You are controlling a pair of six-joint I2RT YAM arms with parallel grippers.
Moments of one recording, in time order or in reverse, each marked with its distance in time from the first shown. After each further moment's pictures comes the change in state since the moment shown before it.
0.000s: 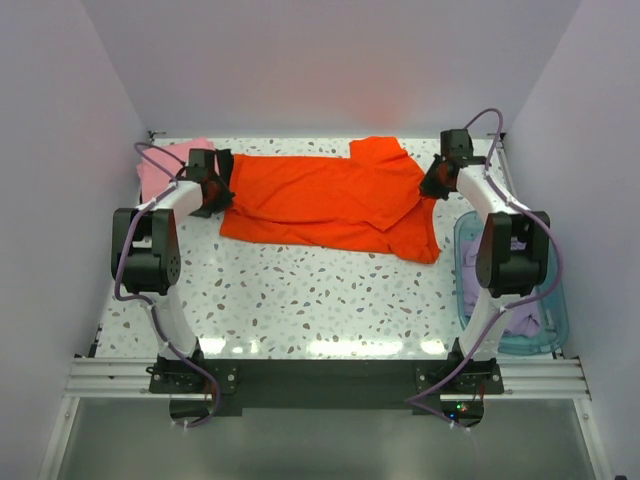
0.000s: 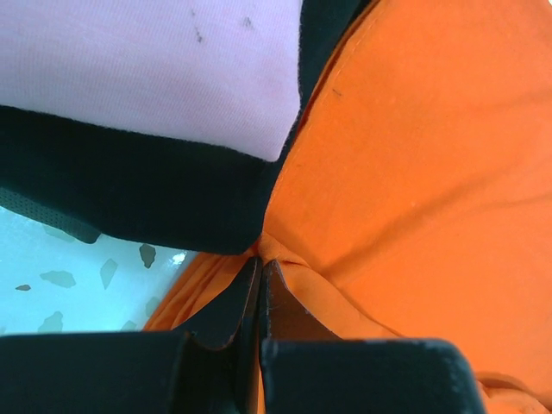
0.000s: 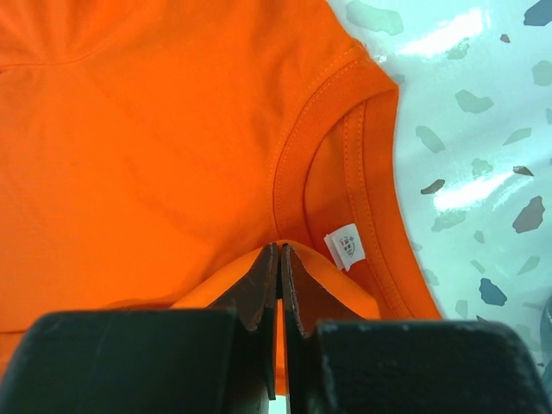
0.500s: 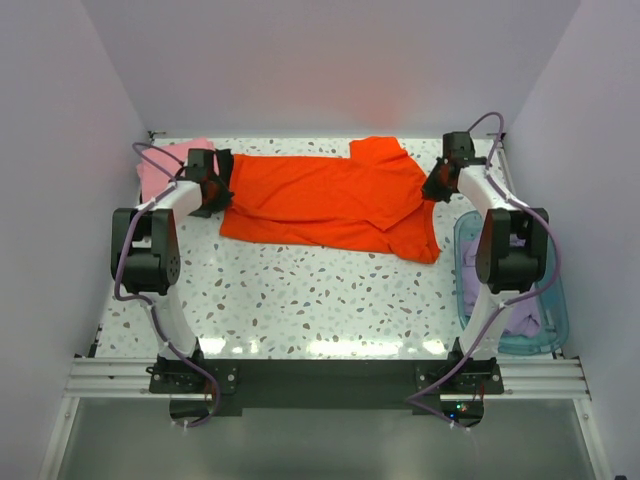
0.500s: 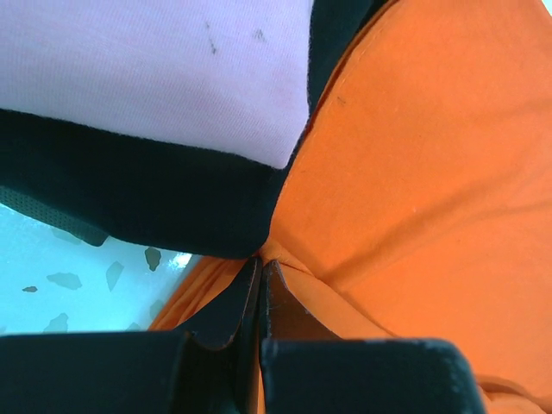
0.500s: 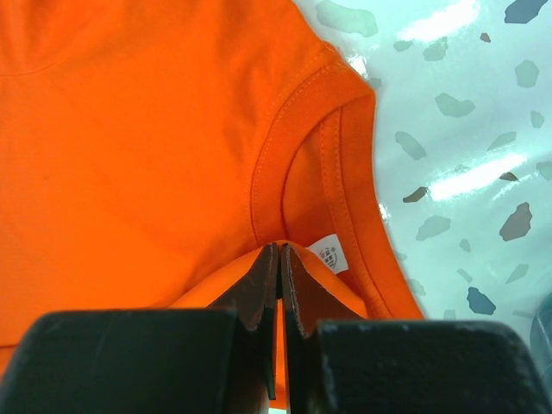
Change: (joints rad) left arm 0.005 0.000 0.000 0.003 -0.013 -0.008; right arm -0.023 0.028 0.002 0.001 -0.001 0.000
